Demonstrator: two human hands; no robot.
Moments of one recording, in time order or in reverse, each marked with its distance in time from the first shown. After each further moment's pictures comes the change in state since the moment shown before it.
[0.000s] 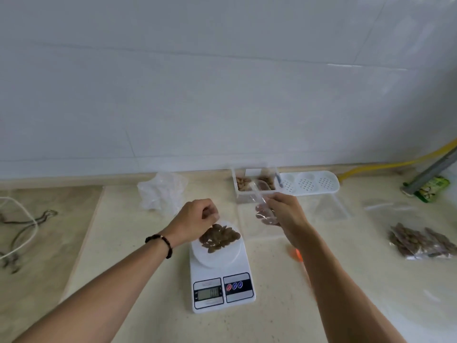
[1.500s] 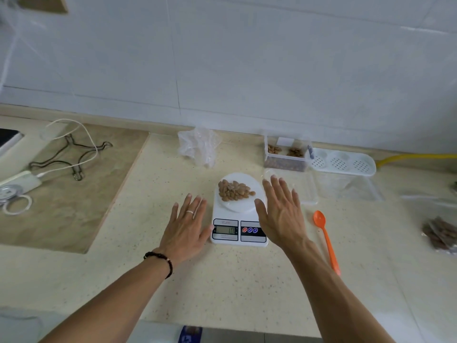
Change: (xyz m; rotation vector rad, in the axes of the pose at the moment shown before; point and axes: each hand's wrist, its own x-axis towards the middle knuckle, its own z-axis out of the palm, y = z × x) left_hand -0.162 -0.077 0.083 0.647 0.120 -0.150; right_hand -0.076 0.095 0.034 -1.199 -0.075 -0.528
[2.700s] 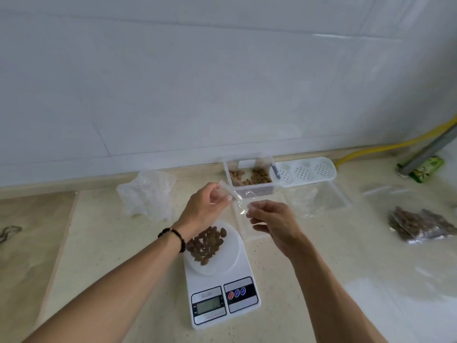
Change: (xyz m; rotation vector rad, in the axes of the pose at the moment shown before) left_hand 0.211 0.066 -0.081 -0.850 -0.178 0.063; right_hand 0.099 0.041 -0.032 1.316 0.046 0.593
